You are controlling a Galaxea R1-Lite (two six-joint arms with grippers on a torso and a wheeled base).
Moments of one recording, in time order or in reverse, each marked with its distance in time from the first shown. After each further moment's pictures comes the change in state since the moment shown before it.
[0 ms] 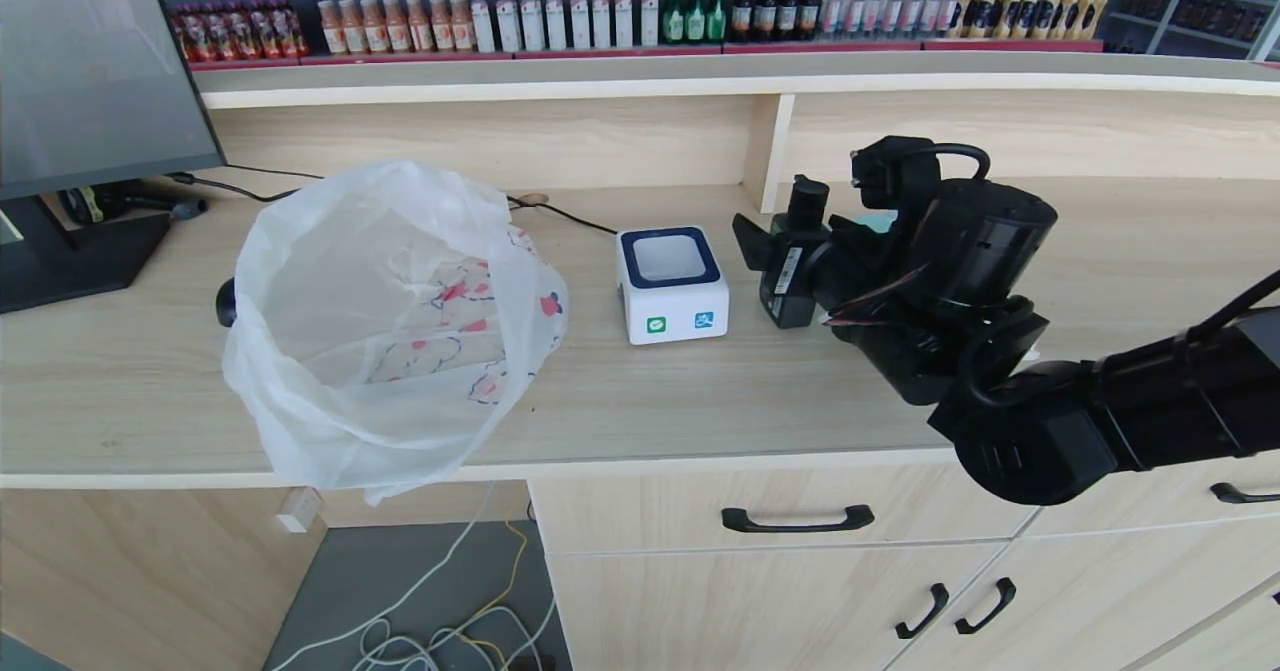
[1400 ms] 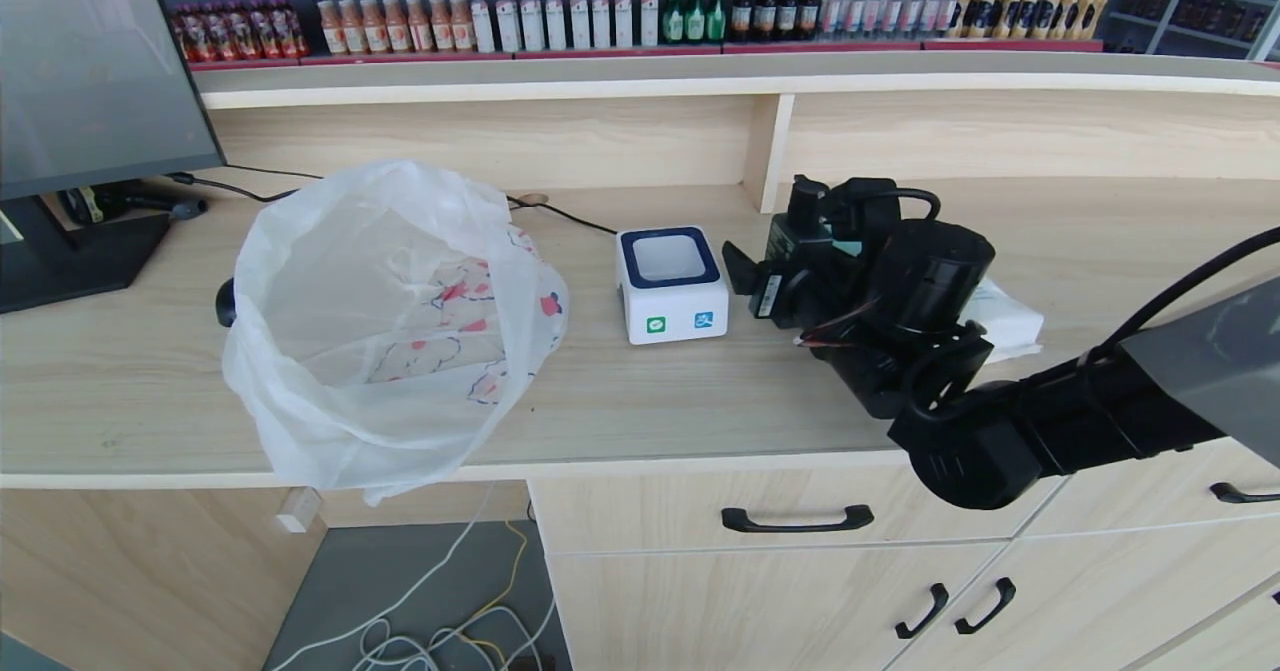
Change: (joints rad) left arm 0.000 0.000 0.000 0.000 0.000 0.000; right arm -0.019 0.108 -0.021 -0.068 0.004 -0.011
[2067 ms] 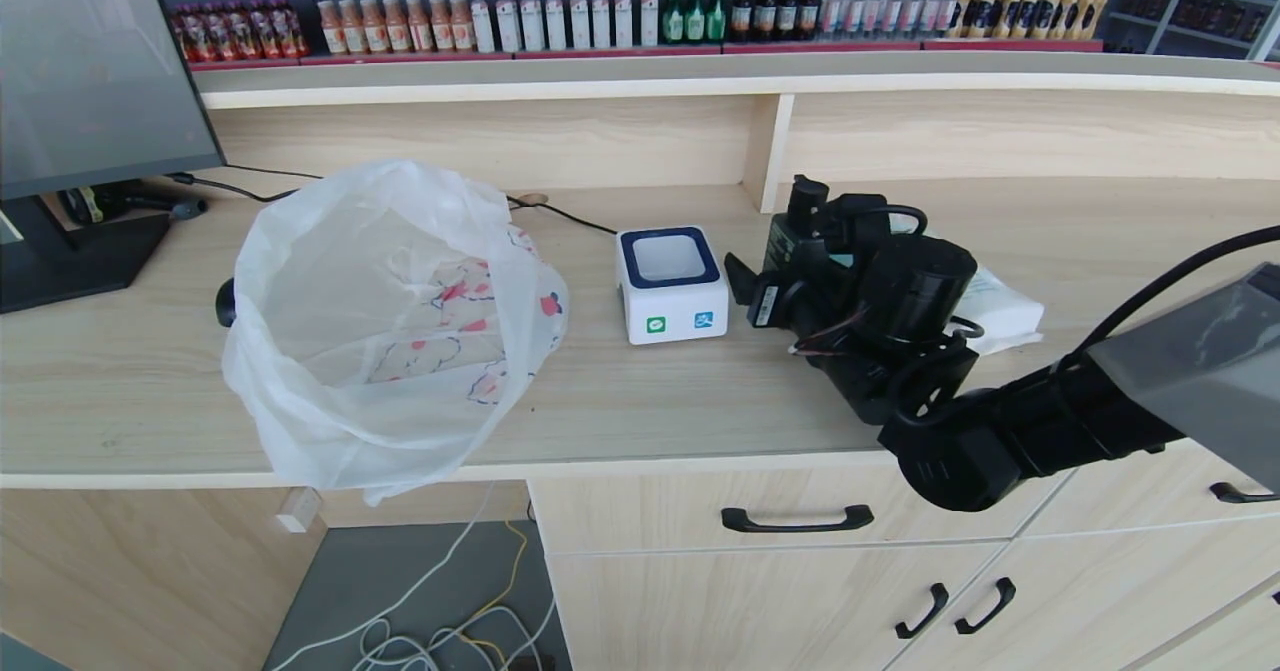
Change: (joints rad) left arm -0.001 0.000 0.000 0.000 0.000 0.000; right arm -0.013 0.040 -0.005 -0.019 0.003 0.001
